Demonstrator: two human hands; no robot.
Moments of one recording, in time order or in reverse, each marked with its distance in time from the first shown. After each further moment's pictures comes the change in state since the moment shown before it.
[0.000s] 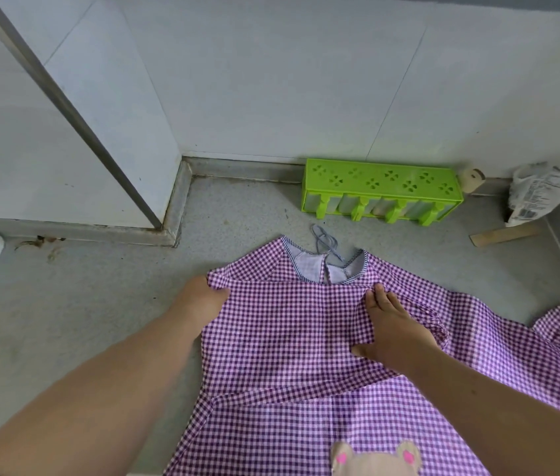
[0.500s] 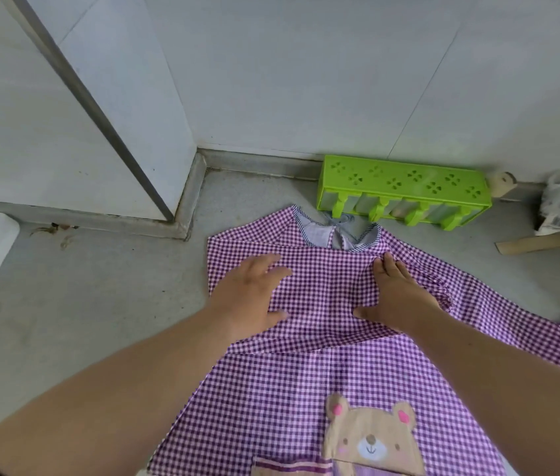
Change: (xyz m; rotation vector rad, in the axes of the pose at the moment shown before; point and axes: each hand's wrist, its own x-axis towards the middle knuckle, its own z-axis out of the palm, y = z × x) left_hand -0.013 0.019 0.021 0.661 0.082 0.777; right_hand 0.053 -0.013 -0.043 0.008 0.074 0.011
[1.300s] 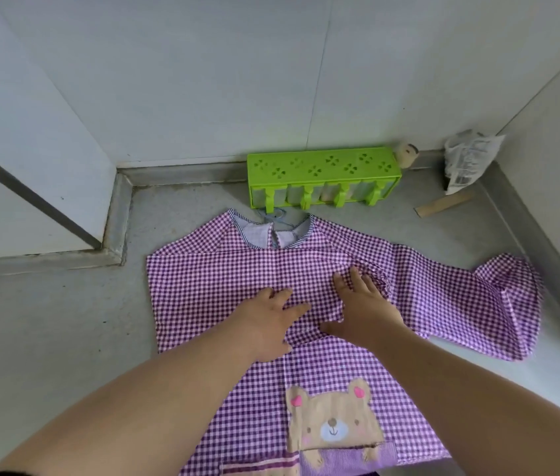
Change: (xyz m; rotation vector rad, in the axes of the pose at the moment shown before) left_hand 0.030 0.104 0.027 0.270 -0.484 0.273; right_hand -0.060 0.030 0.042 0.139 0.026 0.094
